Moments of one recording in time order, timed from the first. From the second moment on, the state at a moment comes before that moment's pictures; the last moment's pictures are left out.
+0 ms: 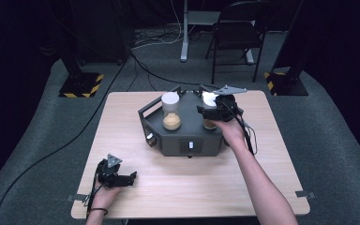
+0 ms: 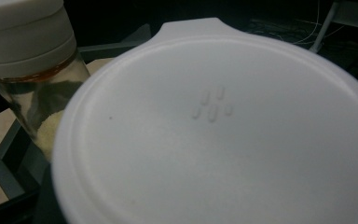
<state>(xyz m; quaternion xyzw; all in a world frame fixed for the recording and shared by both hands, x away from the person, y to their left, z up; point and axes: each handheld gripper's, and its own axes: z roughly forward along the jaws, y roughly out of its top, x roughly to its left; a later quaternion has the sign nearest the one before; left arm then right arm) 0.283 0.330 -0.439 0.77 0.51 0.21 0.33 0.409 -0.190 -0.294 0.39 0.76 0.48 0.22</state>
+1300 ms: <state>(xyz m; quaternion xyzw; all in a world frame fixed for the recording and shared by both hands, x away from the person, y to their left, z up) 0.284 0.328 -0.439 0.77 0.51 0.21 0.33 0.331 -0.267 -0.311 0.40 0.73 0.50 0.23</state>
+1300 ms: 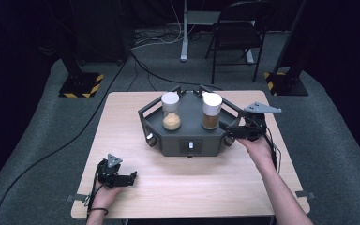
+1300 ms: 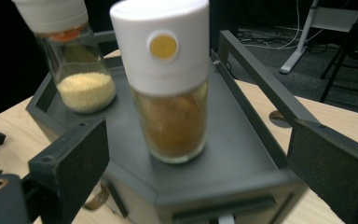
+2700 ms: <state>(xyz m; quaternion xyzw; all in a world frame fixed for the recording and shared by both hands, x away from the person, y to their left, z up) 0.284 0.327 -0.439 0.77 0.51 0.21 0.33 0.270 -0.318 -0.439 0.49 0.74 0.41 0.21</state>
